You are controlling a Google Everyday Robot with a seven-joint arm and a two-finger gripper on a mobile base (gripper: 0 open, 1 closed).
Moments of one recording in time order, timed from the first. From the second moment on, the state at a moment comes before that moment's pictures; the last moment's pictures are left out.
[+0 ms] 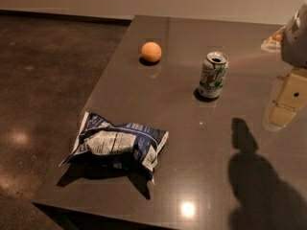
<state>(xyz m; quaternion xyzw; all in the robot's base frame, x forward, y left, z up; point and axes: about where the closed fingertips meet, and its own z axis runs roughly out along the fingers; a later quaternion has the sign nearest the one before) 0.438 -0.217 0.976 -0.60 0.78 -0.03 0.16</state>
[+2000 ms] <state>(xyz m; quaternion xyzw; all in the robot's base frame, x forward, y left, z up) 0.377 -0.097 0.981 -0.68 0.71 0.04 0.17</state>
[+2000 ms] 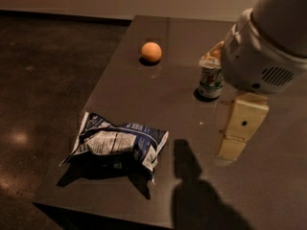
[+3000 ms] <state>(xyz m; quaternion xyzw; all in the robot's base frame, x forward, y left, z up) 0.375 -0.022 0.910 -0.68 0.71 0.05 0.16</state>
